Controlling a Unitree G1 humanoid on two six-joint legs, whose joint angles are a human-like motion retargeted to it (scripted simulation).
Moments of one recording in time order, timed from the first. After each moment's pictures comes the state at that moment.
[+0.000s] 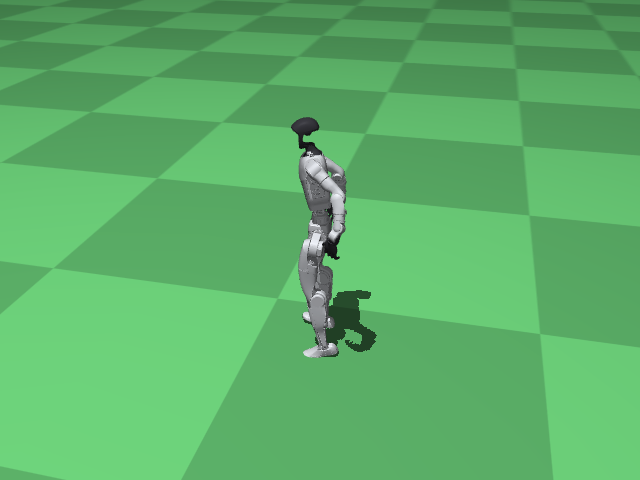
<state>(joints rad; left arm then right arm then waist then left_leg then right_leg) 0.56 0.49 -0.18 0.78 0.23 -0.53 -0.57 0.77 -0.24 -0.24 0.74 0.17 -0.37 0.30 0.26 0.12 0.15 0.04 0.09 0.12 0.10 0.11 -0.26 0.01 -0.06 -0.18 0.01 -0.18 0.03</state>
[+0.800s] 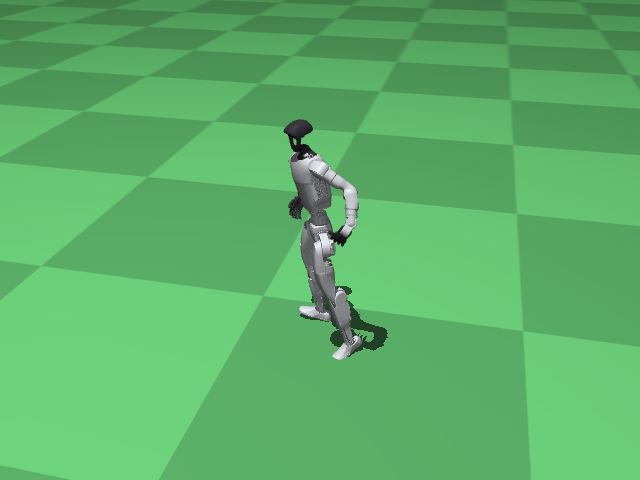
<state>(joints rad) 0.54 0.59 -0.17 0.59 -0.01 -0.56 -1.08 0.84 -0.39 -0.30 0.45 0.29 -0.44 0.72 0.30 0.10 0.04 0.07 0.15 0.33 0.03 0.18 -0.26 -0.07 -0.22 -0.49 0.07 -0.22 0.08</state>
